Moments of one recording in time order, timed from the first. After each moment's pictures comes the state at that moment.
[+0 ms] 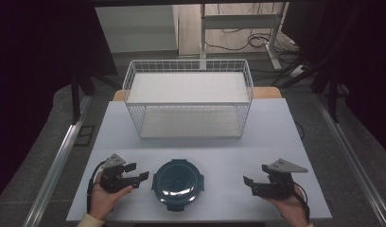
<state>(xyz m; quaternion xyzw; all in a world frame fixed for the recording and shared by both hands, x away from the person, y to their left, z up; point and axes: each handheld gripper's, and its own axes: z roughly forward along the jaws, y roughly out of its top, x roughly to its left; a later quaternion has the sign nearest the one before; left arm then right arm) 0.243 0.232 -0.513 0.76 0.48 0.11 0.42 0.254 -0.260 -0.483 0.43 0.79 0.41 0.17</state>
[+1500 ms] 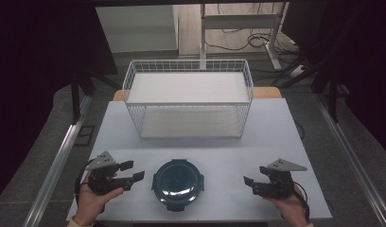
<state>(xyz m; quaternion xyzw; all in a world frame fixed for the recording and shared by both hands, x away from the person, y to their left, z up) 0.218 0.237 -0.460 0.77 0.43 0.11 0.46 0.258 -0.262 -0.488 0.44 0.79 0.41 0.14</state>
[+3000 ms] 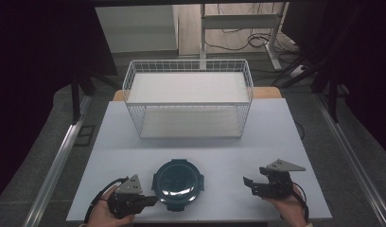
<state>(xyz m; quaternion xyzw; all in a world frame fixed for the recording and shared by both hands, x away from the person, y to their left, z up) 0.188 0.184 -0.486 0.88 0.30 0.01 0.38 0.258 -0.260 -0.491 0.45 0.79 0.40 0.14</state>
